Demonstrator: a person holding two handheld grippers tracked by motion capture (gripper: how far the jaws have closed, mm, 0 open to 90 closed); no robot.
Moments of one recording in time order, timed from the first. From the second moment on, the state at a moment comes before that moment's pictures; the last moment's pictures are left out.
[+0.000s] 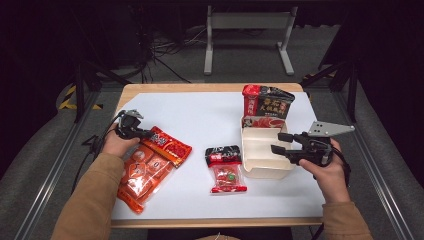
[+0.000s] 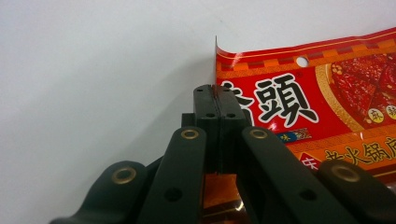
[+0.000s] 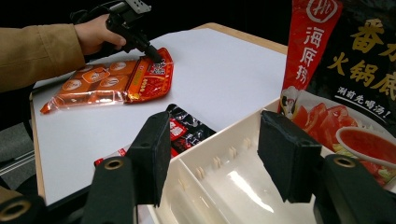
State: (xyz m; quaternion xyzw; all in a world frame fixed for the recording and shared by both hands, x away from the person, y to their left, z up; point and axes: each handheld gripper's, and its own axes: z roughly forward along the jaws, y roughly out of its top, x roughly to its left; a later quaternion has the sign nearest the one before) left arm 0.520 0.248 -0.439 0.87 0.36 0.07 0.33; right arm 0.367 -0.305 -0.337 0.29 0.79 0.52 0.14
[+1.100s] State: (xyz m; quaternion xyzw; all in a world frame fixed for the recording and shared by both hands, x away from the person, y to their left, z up) left arm 0.454 0.276 -0.344 0.81 0.36 0.15 0.43; right arm 0.370 -0.288 -0.328 0.27 0.79 0.54 0.13
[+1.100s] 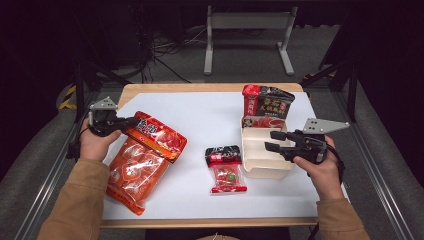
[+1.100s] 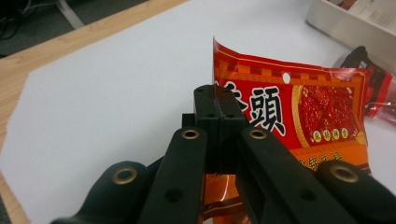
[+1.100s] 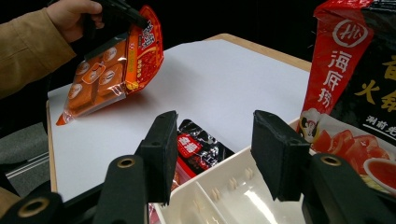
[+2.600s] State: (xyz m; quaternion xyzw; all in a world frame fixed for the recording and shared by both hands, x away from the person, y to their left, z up) left arm 0.352 0.272 -0.274 0.77 0.25 0.20 0.55; right arm 0.361 -0.232 -0.318 0.21 0.79 0.56 0.11
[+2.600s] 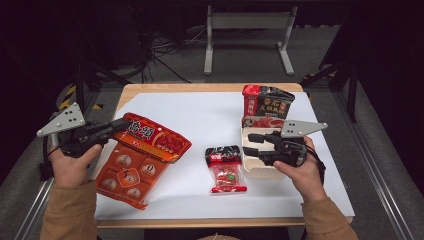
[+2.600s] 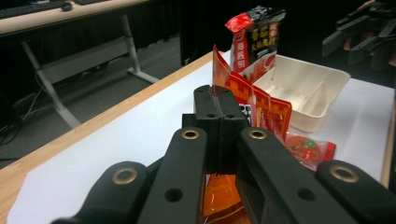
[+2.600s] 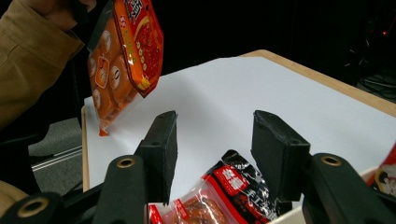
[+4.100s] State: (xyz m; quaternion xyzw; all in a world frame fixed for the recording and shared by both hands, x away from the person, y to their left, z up) left arm 0.334 0.262 -0.264 0.78 0.20 0.19 0.56; right arm 0.379 -0.107 -0.346 0.15 0.79 0.59 0.07
